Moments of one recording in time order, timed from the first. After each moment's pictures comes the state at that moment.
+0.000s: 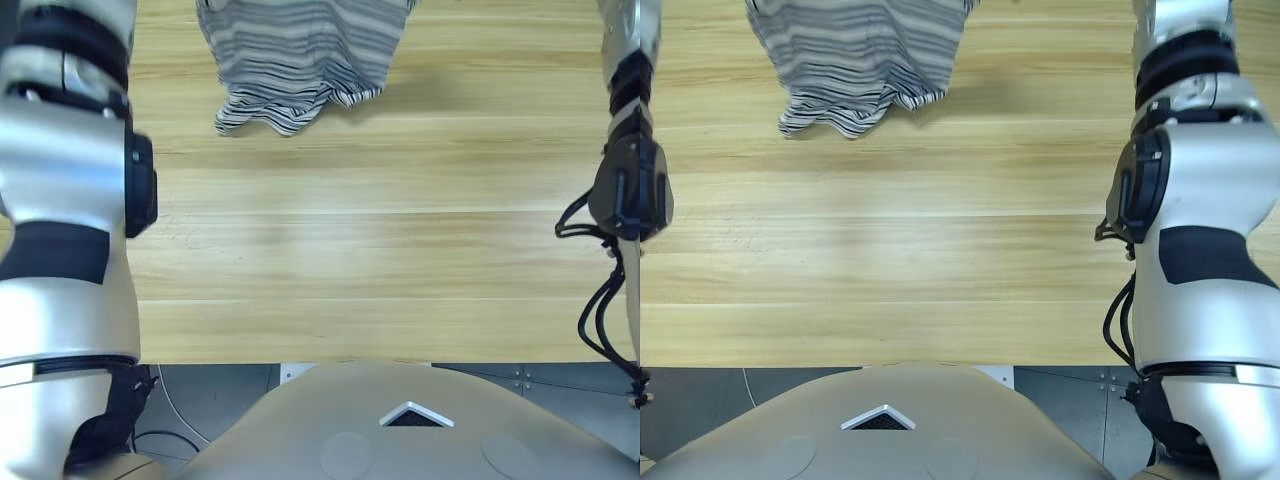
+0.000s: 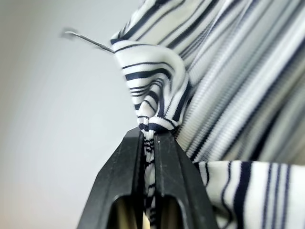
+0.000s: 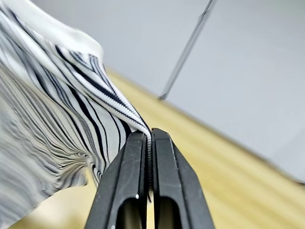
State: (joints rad) left arm -1.14 0.55 -0.35 1.34 0.48 -0.48 -0.25; right arm -1.18 -0.41 -0.06 1.31 -0.07 -0.28 0.74
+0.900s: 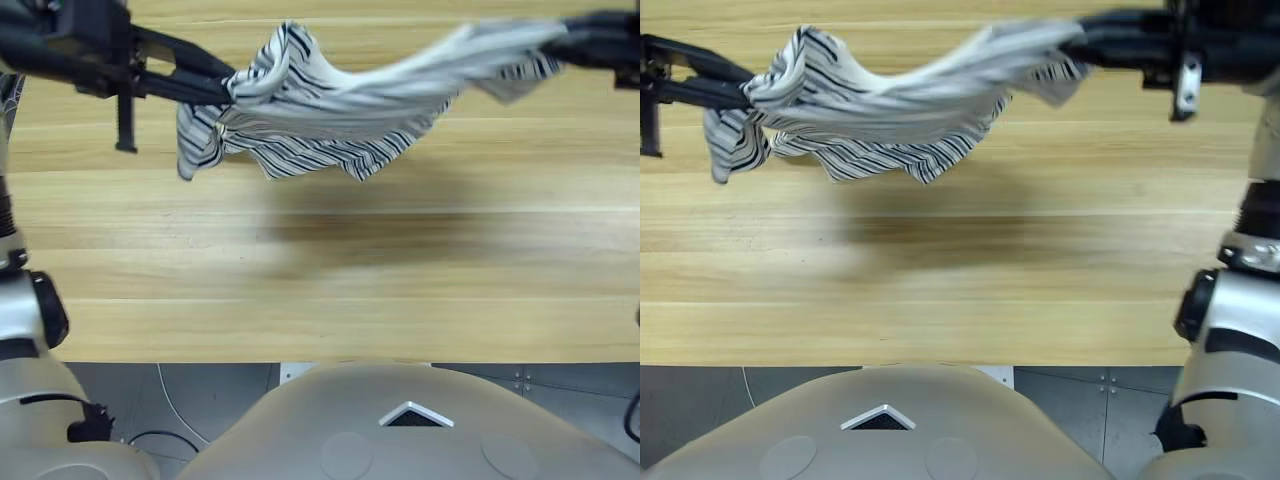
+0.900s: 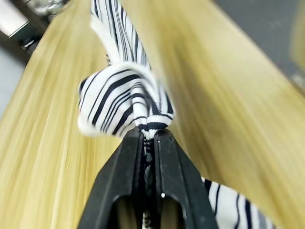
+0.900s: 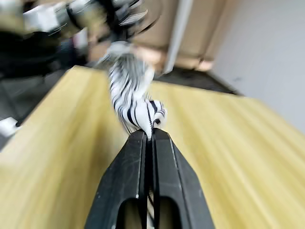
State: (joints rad) left arm -0.59 1.07 -0.09 -0.02 -0.59 0.05 -1.60; right arm -0.56 -0.89 -0.06 0.12 0.60 0.26 1.61
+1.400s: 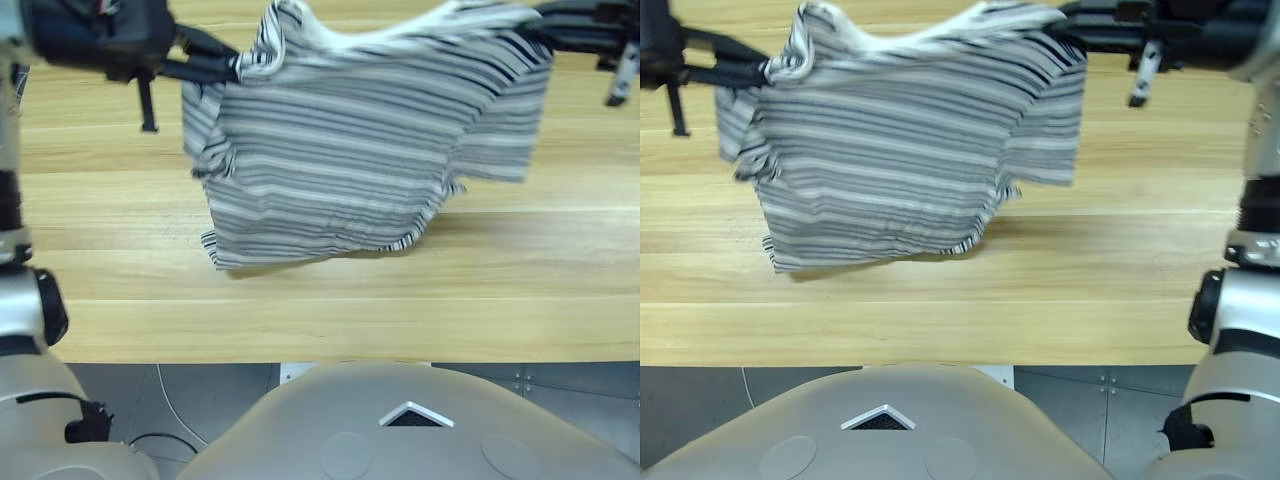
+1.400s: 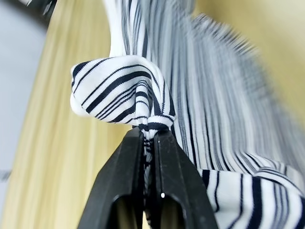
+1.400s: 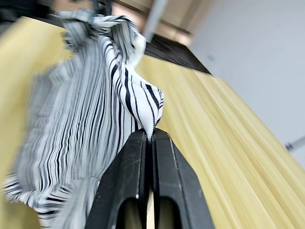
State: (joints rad) left arm -0.80 0.91 -0.30 0.32 -0.15 -0.05 -1.28; right arm -0.76 -0.75 0.12 0.39 0.36 0.07 1.25
